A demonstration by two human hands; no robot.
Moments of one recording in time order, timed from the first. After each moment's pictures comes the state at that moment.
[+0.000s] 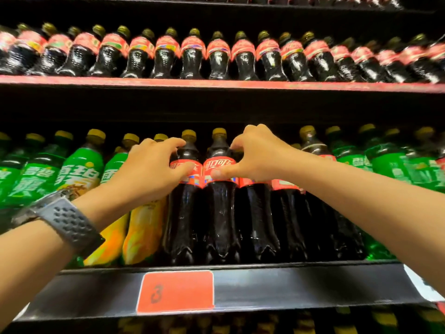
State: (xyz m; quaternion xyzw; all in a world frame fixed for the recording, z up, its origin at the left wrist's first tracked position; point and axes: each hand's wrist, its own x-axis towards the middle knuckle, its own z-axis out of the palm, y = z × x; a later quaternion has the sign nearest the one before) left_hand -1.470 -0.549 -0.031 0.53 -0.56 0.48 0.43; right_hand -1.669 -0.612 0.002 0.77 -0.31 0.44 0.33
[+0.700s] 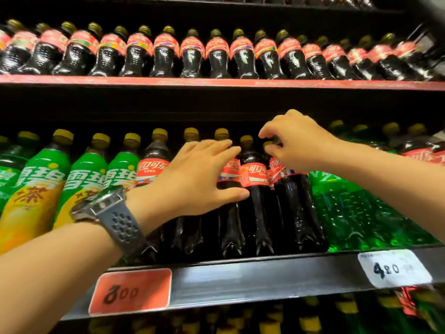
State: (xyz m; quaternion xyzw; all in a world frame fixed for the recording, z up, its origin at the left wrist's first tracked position) left_hand -1.563 -0.584 -0.041 0.43 -0.66 0.56 0.26; right_hand -1.775 -0.649 0.010 0.70 -0.31 0.48 0.43
